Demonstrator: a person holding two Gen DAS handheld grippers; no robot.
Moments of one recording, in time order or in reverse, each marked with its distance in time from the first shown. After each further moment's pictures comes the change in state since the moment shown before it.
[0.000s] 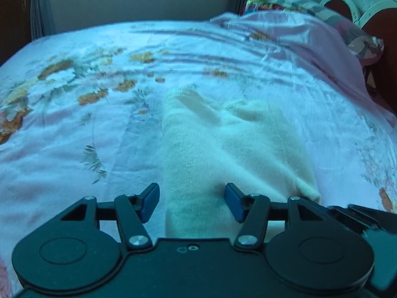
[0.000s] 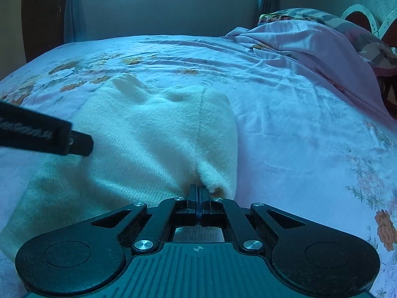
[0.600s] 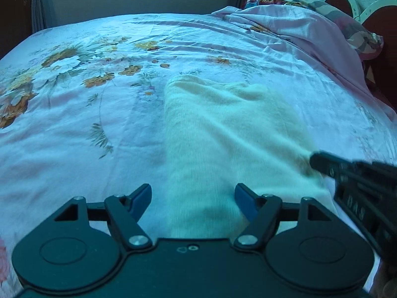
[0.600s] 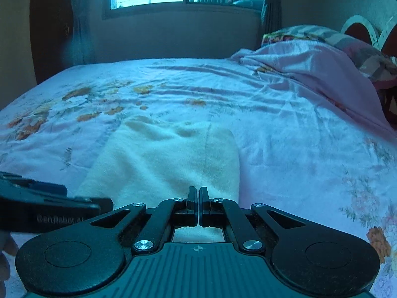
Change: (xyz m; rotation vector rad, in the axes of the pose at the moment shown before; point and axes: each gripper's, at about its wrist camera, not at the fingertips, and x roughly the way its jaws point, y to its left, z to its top) left arm -0.023 0.009 -0.031 -0.012 -0.010 -0.010; right arm -0.042 0.002 0.026 0.019 -0.099 0.076
